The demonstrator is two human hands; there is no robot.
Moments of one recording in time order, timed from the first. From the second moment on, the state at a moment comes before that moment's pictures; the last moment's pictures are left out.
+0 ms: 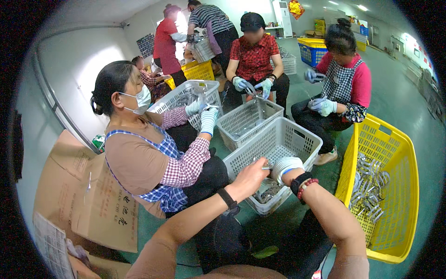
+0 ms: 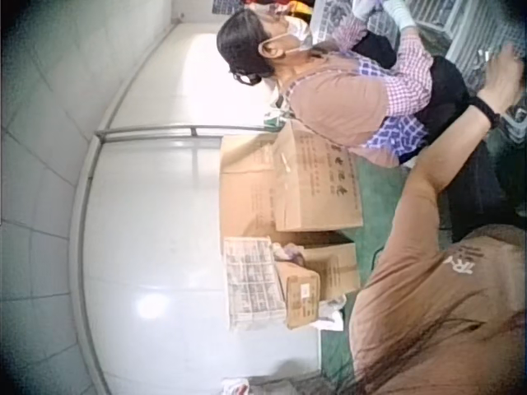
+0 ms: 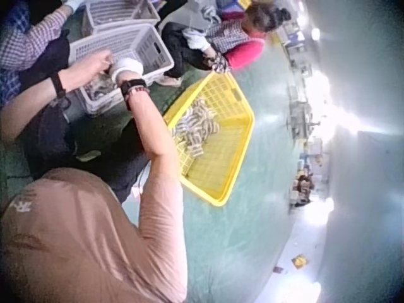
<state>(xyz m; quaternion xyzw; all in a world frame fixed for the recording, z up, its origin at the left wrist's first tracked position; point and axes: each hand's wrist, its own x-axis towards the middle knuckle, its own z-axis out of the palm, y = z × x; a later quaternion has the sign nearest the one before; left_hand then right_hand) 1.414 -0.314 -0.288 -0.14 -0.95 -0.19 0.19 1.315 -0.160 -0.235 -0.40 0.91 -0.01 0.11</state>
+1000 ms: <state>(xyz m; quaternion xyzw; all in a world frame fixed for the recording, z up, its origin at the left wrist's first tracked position) 1.279 -0.362 -0.323 -0.03 -0.43 -0.90 0.02 1.300 -0.206 -0.295 -0.36 0.90 -0.26 0.00</state>
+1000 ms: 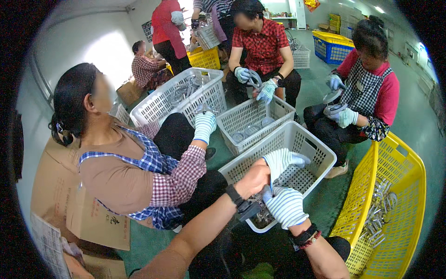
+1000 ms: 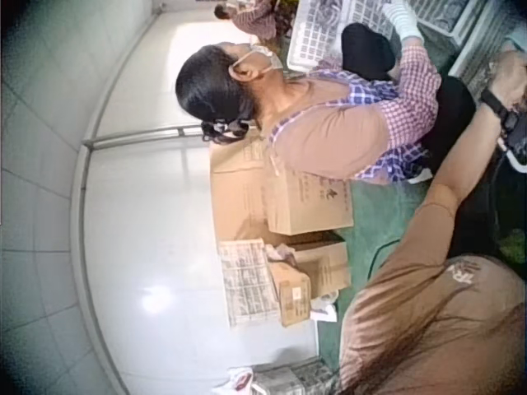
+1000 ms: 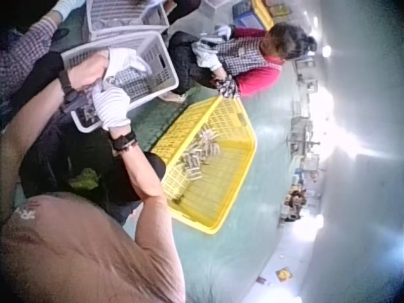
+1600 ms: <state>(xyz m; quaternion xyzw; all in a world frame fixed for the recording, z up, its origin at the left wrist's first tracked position) 1.370 -0.349 -0.349 -0.23 -0.49 -0.80 -0.26 1.416 -0.223 -0.301 -0.46 0.81 -0.37 -0.03</state>
